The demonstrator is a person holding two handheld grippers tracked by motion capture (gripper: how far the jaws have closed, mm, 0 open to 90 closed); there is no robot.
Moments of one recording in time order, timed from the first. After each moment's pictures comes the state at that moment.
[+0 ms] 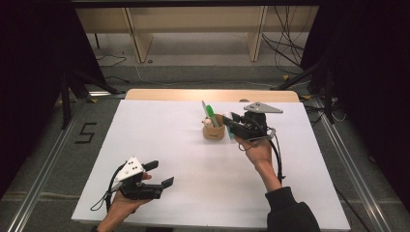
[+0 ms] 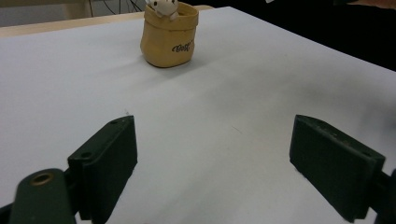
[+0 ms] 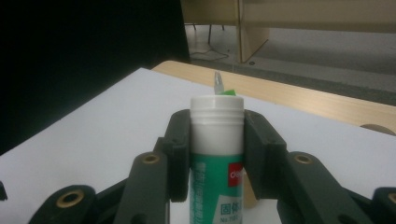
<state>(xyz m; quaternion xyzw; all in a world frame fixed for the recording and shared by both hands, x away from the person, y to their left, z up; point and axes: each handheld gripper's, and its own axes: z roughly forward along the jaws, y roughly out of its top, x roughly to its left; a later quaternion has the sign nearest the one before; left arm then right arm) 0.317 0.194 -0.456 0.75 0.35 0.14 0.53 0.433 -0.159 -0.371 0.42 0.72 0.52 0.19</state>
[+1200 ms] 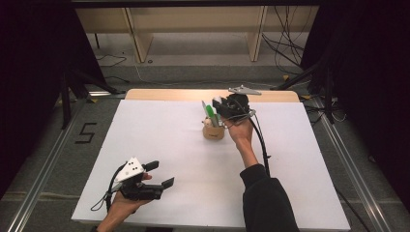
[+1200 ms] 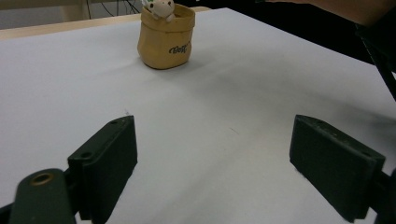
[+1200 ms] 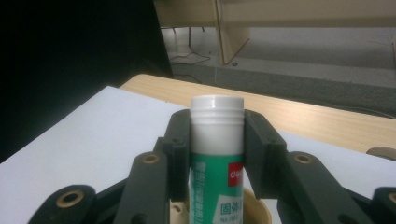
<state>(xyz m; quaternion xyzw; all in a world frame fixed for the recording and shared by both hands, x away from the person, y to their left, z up) 0.316 0.192 -0.456 0.75 0.35 0.15 0.54 0.510 -0.123 -0.385 0.46 0.70 0.51 0.20</state>
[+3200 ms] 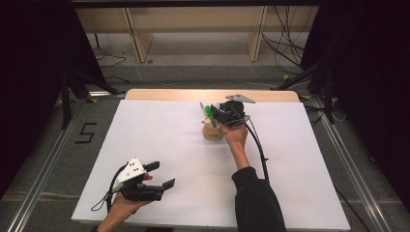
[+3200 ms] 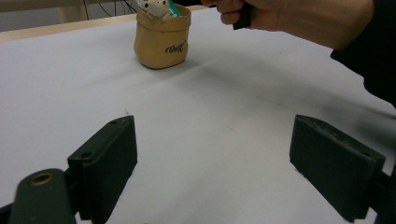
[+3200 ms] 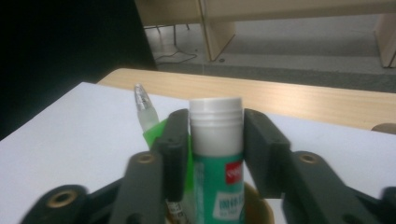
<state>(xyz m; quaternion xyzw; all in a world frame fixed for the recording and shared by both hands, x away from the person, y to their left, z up) 0.314 0.190 -0.455 0.76 0.34 0.15 0.54 0.521 -0.115 -0.426 0.49 0.68 0.50 0.21</state>
